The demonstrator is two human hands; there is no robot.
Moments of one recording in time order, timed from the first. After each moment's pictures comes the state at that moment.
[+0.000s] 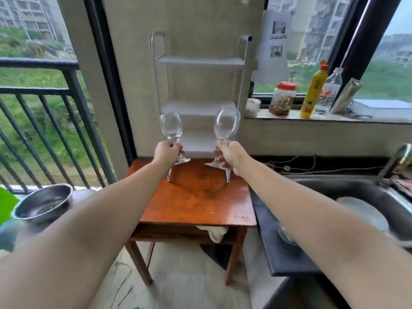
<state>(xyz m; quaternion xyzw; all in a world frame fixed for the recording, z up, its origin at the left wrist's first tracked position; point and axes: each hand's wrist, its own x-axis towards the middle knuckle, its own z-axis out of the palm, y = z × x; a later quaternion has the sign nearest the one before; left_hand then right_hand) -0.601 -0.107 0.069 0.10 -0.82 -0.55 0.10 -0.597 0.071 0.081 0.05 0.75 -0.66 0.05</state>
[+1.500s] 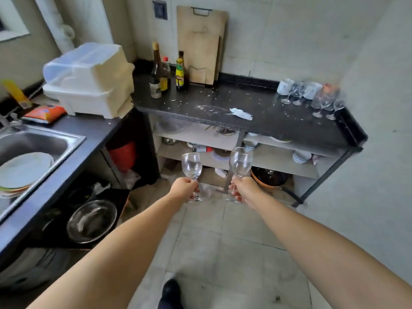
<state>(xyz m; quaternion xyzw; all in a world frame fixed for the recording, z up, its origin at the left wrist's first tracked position) -0.070 0.646 -0.097 -0.38 -0.73 -0.31 -0.47 0.110 0.691 -0.094 0.66 0.43 -0.57 -0.24</state>
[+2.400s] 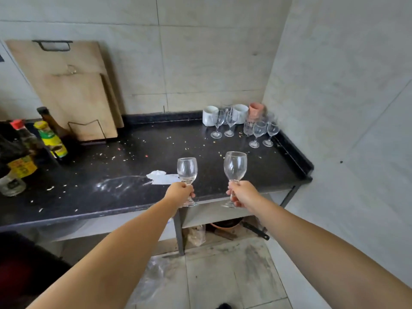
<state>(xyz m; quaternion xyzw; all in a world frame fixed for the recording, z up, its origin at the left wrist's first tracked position) 0.107 1.100 -0.085 -0.53 -0.65 -0.20 -0.50 0.297 1.057 -0.069 0.72 0.33 -0.50 -0.34</state>
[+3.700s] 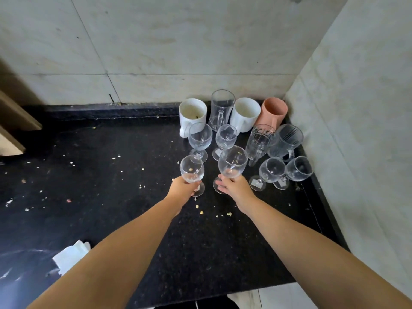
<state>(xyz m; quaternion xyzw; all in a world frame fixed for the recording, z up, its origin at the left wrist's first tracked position) 0.291 1.428 -0.184 -0.39 -0.66 -0.22 -0.61 0.455 1.413 -0.180 0.67 0.29 -0.58 -0.36</state>
